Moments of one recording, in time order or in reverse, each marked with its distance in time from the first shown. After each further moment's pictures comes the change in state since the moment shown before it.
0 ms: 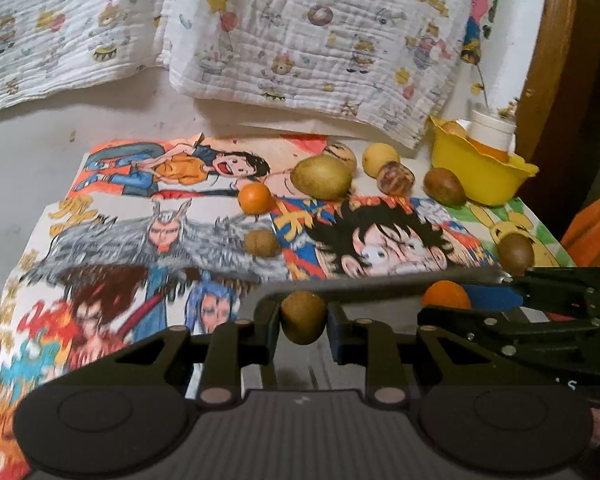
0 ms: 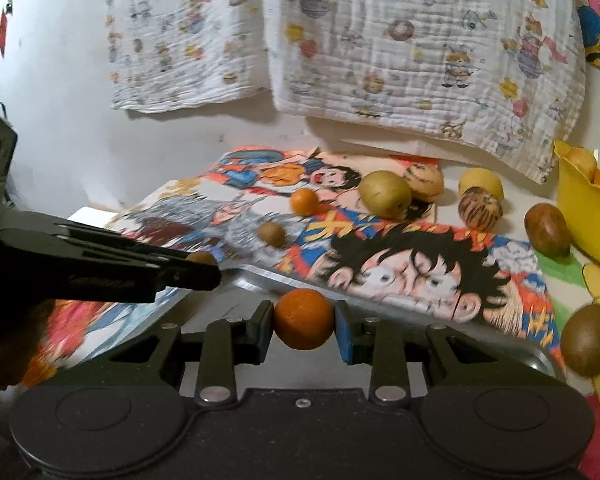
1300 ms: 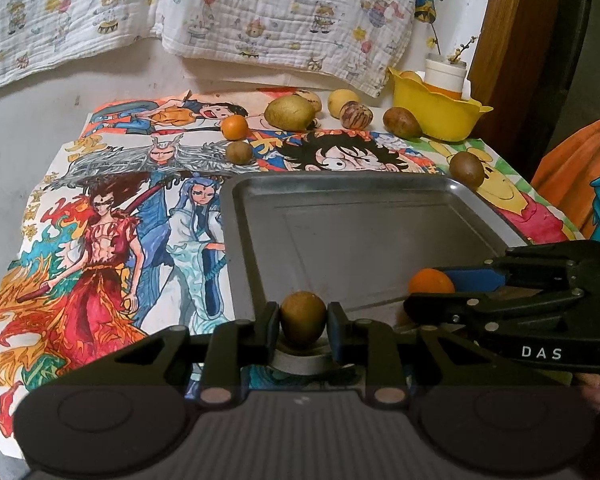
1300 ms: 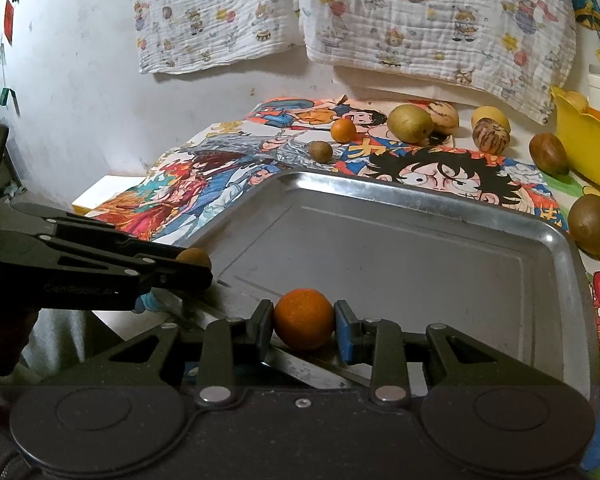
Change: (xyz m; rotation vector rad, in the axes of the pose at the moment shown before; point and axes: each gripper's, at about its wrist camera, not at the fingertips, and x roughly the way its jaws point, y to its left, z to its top) left arm -0.058 -0.018 -0.075 0.055 0.066 -0.030; right arm -0.047 0.041 -0.064 0.026 0.087 0.030
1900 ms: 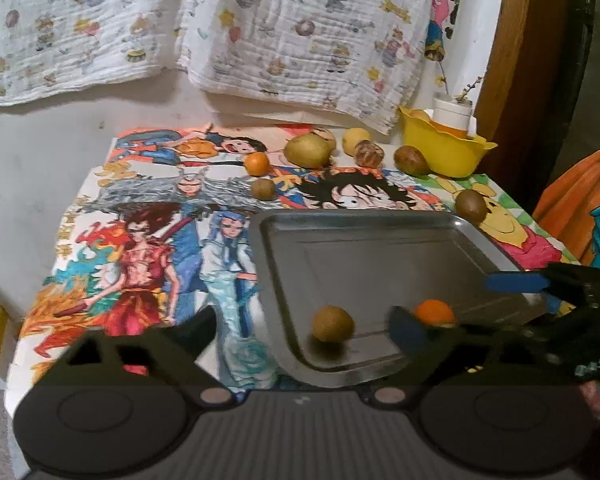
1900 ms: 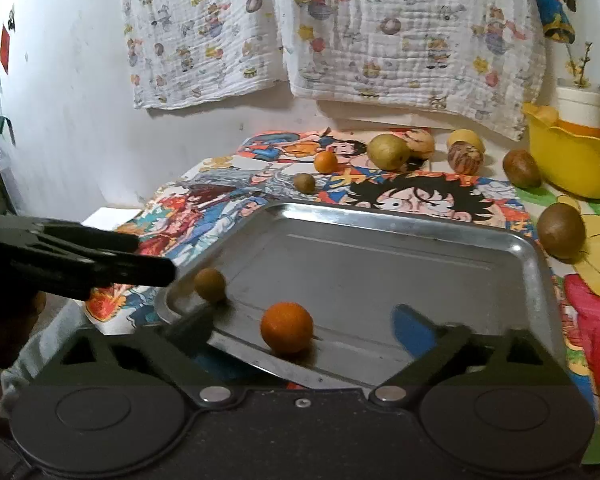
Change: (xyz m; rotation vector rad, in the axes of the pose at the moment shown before) left arm -0.030 0.015 0.004 -0.030 -0.096 0.034; right arm -0.031 -0.009 -0.006 0.036 -0.096 -0.031
